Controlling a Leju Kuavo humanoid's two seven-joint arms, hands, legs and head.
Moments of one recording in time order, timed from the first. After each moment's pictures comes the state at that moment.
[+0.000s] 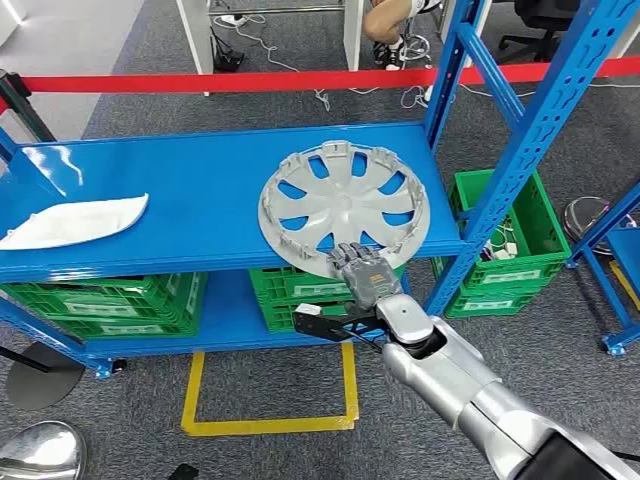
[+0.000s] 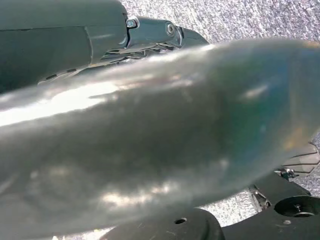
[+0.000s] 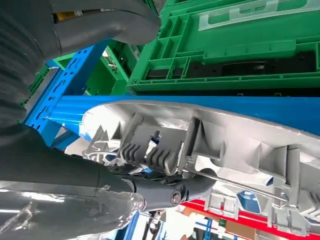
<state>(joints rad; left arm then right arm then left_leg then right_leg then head) -0.02 -0.01 0.03 -0.17 -0.22 0.16 0.05 -0.65 0.00 0.94 -0.84 1.04 -0.06 0.20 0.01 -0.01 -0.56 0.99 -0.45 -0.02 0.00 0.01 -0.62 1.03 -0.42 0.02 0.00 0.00</state>
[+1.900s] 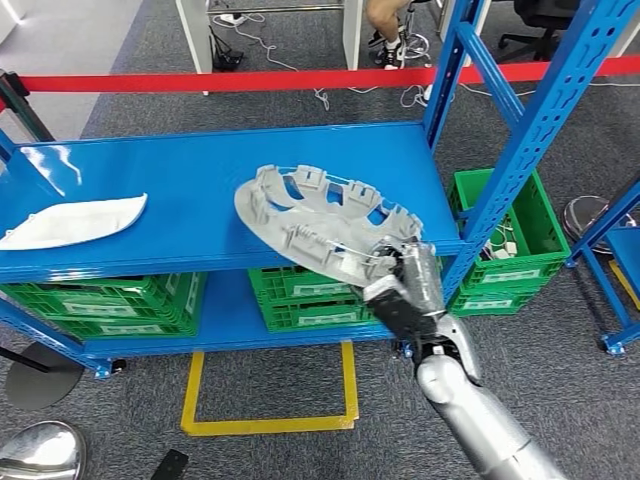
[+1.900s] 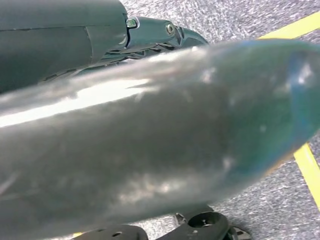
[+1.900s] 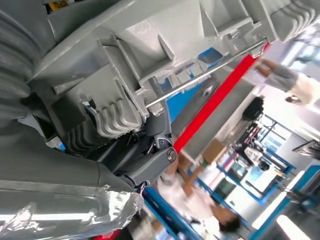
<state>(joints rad) -0.02 -0.02 0.09 -0.17 -0.20 0.28 -0.33 -0.34 -0.05 0.60 -1.28 0.38 -0.42 -0.31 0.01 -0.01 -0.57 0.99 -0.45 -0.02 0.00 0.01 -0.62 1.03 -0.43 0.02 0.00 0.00</state>
